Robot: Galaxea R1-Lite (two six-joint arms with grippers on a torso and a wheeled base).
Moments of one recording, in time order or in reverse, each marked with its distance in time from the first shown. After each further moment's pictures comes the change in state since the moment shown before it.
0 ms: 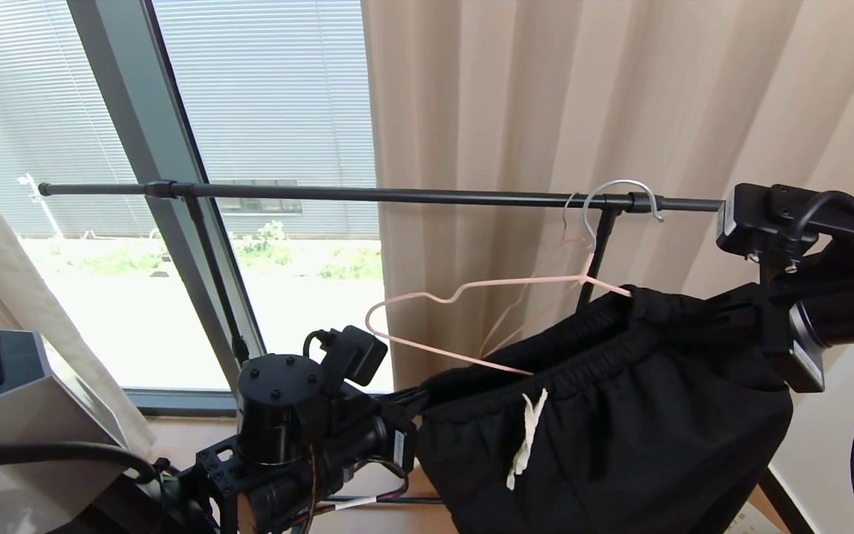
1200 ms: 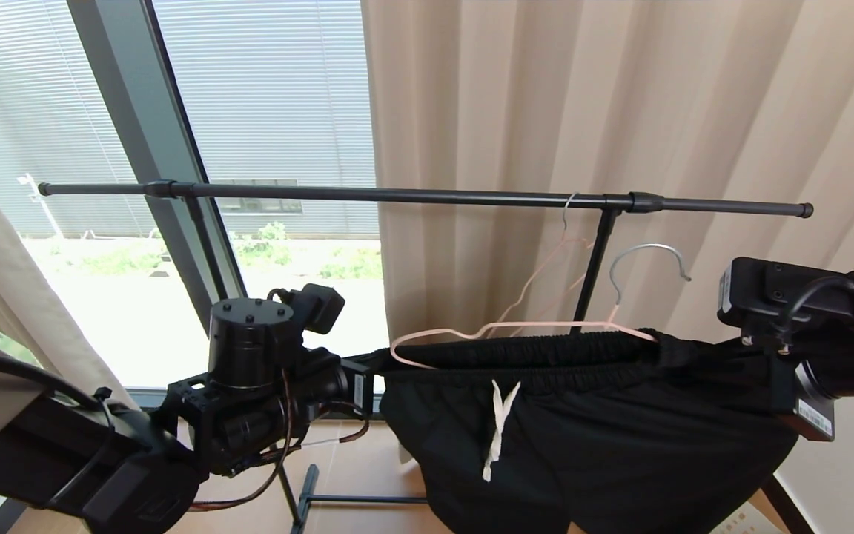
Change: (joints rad) left arm 0.166 -0.088 -0.152 0.345 0.006 -0.003; right arm -0.020 -0.069 0.223 -0.129 -0.117 -0.105
